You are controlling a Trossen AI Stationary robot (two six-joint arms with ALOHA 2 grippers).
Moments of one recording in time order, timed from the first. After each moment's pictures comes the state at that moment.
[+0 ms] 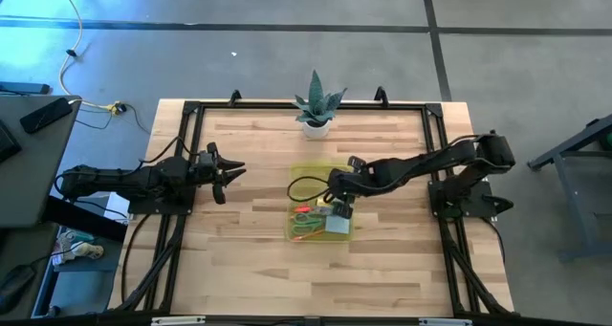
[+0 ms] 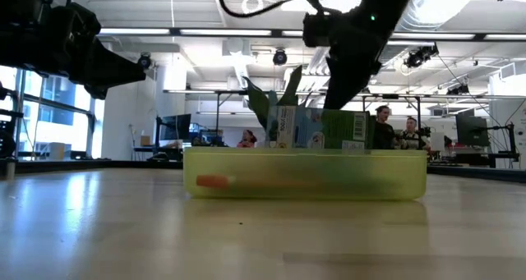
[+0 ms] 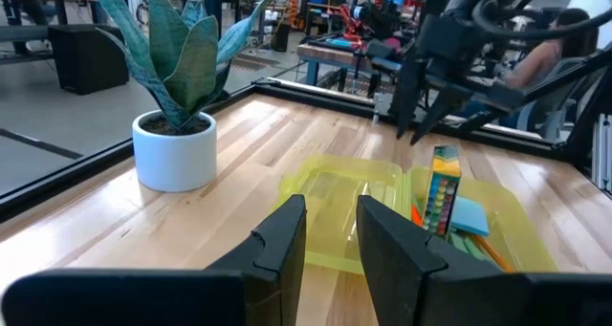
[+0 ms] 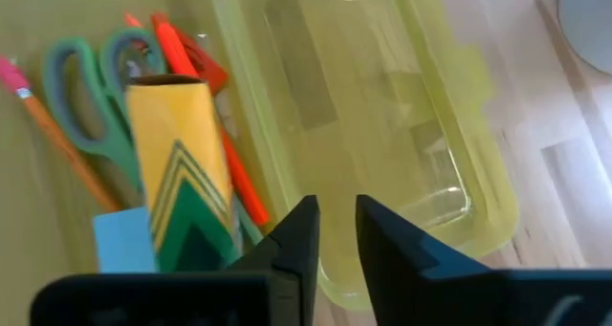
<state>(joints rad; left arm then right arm) 0.15 0.16 0.01 0.05 -0.24 -0.15 0.12 1.62 1.12 -0.60 0.26 0.33</state>
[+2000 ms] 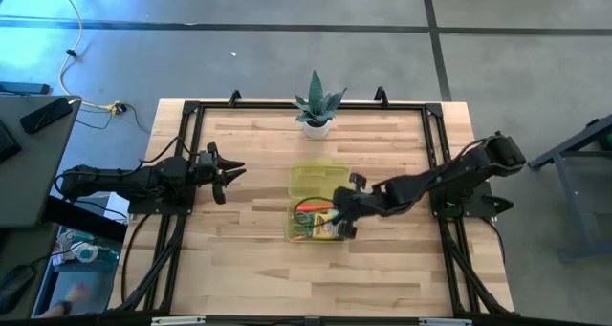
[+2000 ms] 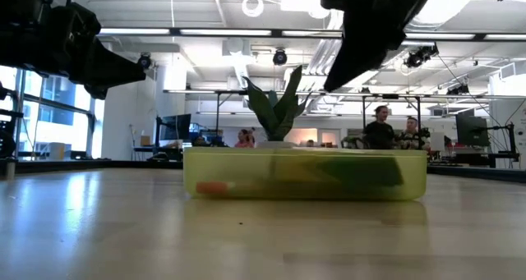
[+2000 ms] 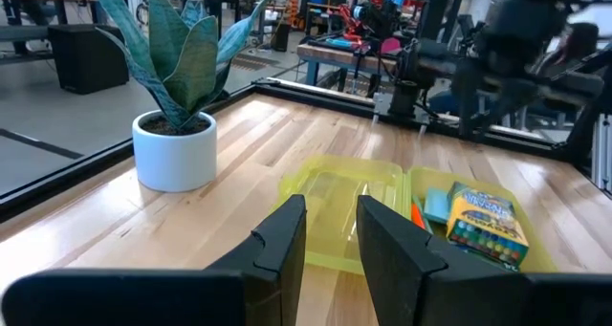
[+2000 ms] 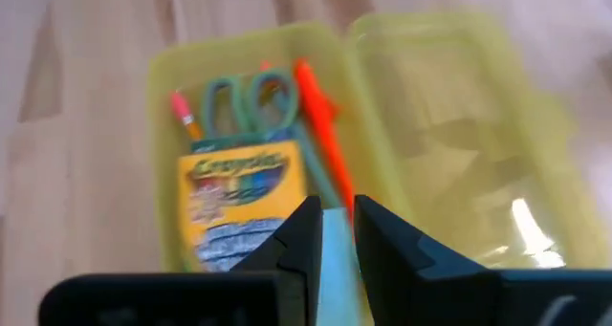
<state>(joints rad) 0.15 0.16 0.01 0.05 -0.24 -0.15 0.30 1.56 1.05 -0.44 0.33 0.42</state>
